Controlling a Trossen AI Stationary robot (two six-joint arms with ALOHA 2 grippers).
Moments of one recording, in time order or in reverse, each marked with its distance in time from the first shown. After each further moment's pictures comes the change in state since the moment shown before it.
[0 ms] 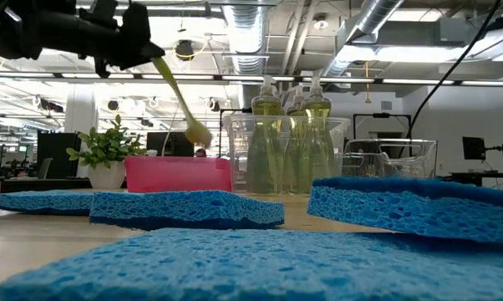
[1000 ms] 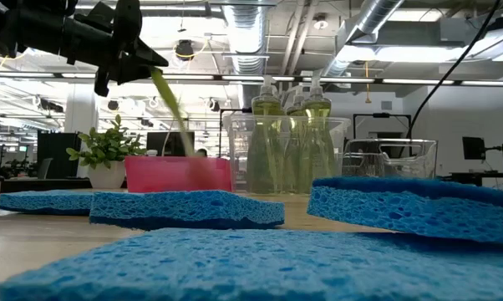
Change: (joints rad) left arm -0.196 0.001 0.000 -0.225 -0.062 -0.356; right arm 0.000 0.001 0.000 0.013 0.000 0.003
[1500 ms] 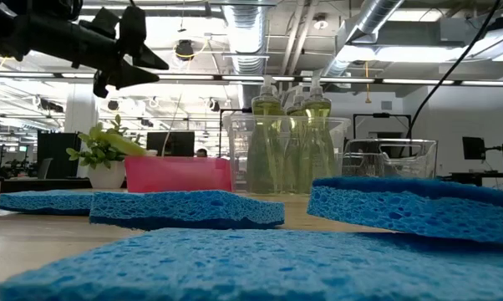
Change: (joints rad) left arm 0.092 0.000 0.000 0.000 0.000 0.034; right arm 0.000 0.000 0.000 0.011 0.000 0.008
